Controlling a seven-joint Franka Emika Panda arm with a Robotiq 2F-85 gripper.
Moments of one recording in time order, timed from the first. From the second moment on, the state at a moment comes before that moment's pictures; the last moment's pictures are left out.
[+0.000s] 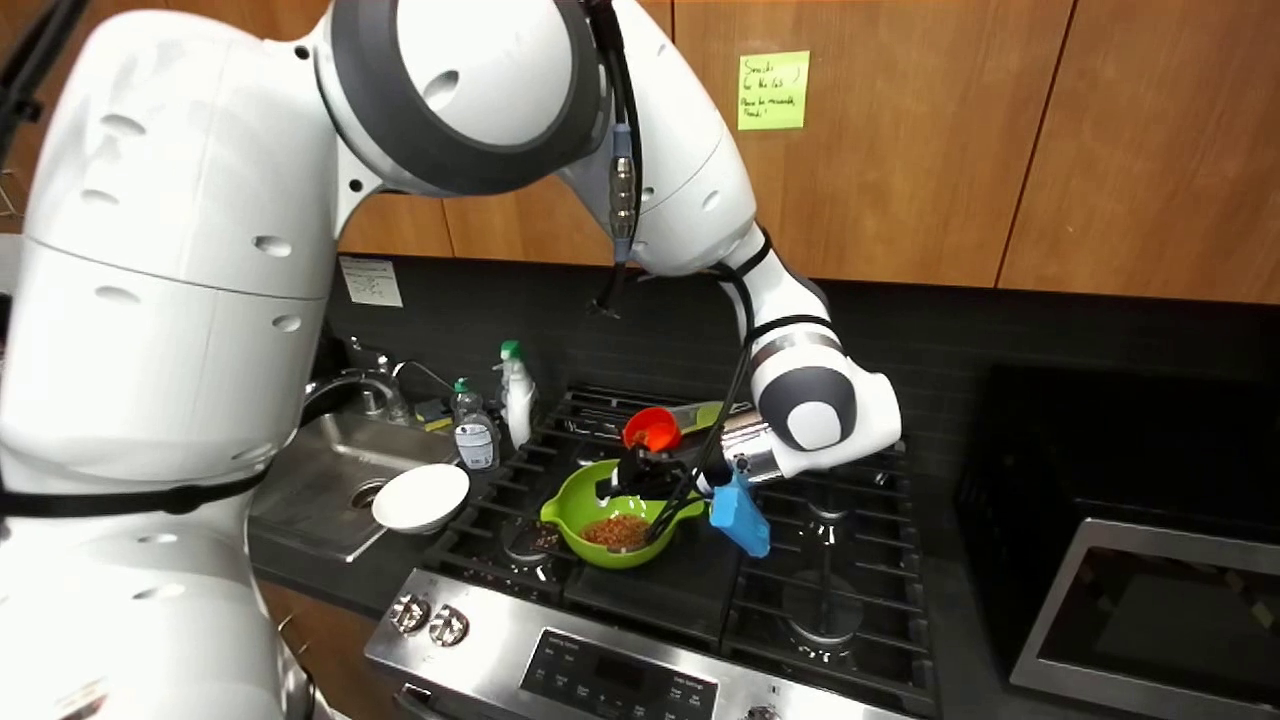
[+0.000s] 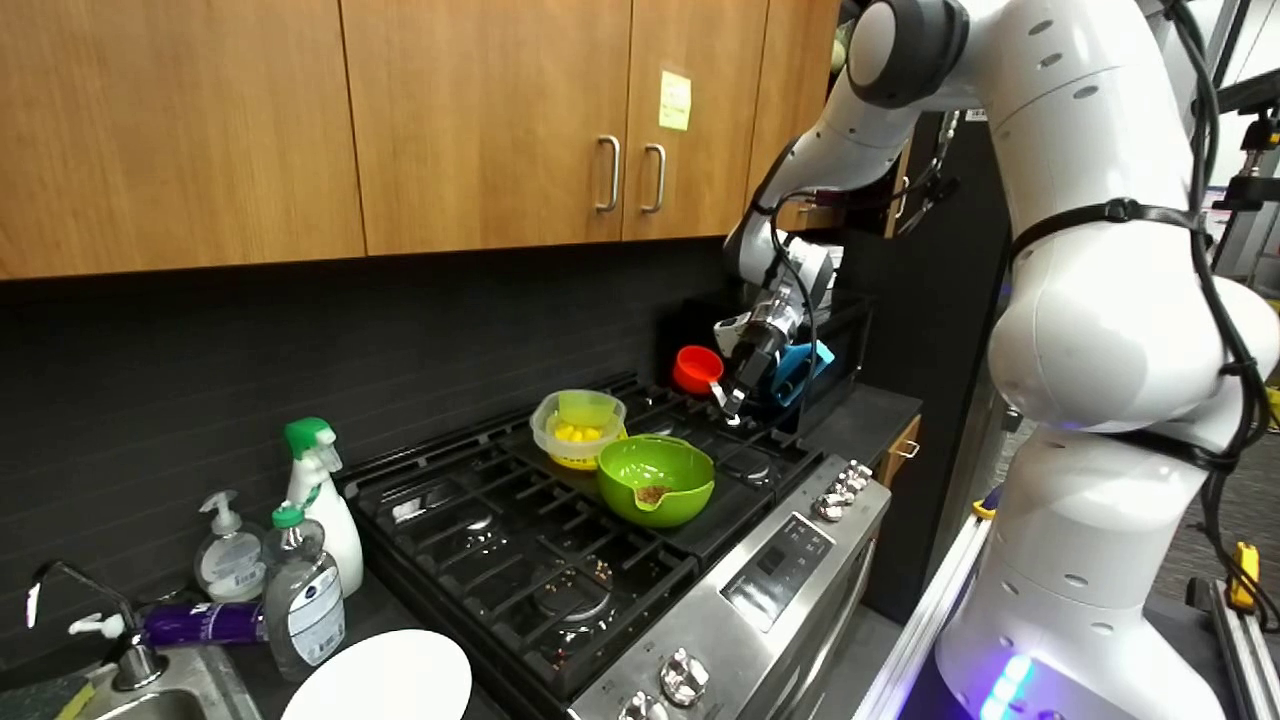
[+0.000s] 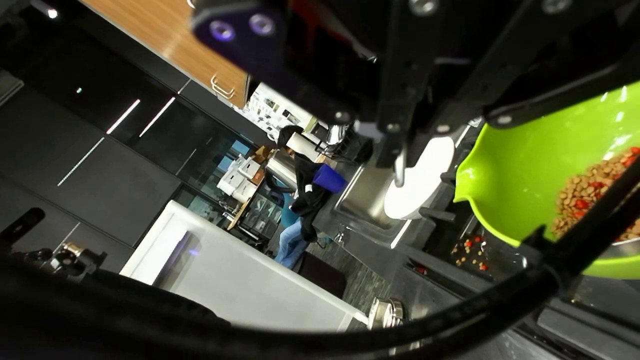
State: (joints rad) arm -0.41 0.49 -0.23 -2.04 0.70 1.44 -1.74
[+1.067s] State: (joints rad) arm -0.48 0.57 -0.23 -2.00 0.56 1.44 -1.81
